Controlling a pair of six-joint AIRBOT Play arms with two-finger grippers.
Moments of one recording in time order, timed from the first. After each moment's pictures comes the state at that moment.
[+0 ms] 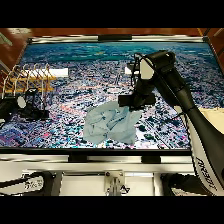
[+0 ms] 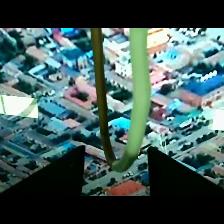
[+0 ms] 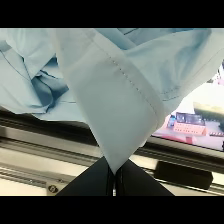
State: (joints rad) left arm 0.16 -1.38 0.94 1.66 -0.93 -1.45; right arm 0.55 -1.46 1.69 -1.45 1.72 1.95
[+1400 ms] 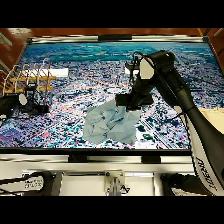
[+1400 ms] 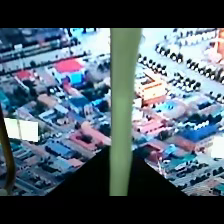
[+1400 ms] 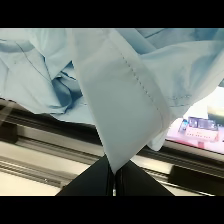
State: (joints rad) left arm 0.16 -1.43 1.02 1.66 -0.85 -1.47; right arm 0.55 -1.46 1.69 -1.40 1.68 1.95
